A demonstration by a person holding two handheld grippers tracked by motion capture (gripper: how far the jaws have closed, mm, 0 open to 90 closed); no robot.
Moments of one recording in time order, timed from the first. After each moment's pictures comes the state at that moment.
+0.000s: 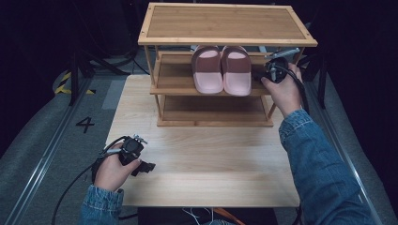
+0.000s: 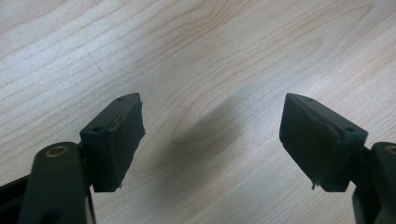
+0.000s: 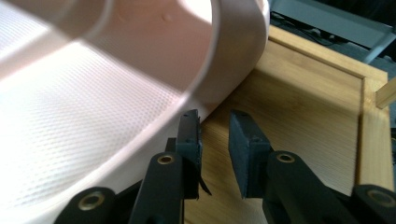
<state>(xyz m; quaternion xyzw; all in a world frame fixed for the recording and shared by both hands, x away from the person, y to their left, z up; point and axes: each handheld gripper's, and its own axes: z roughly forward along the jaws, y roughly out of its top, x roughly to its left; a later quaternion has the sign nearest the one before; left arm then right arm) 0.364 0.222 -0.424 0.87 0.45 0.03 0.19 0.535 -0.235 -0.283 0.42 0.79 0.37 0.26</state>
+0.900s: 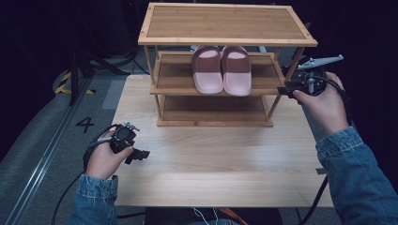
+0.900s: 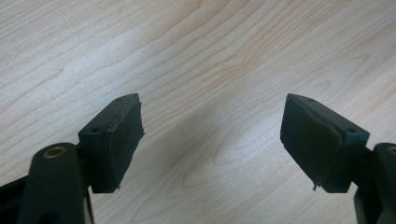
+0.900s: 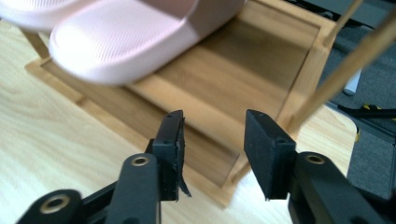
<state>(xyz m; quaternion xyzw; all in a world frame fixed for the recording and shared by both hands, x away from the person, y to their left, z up) 0.386 0.243 -0.397 0.86 0.46 0.06 0.22 0.459 -0.300 -0.254 0.41 0.81 0.35 0.23</state>
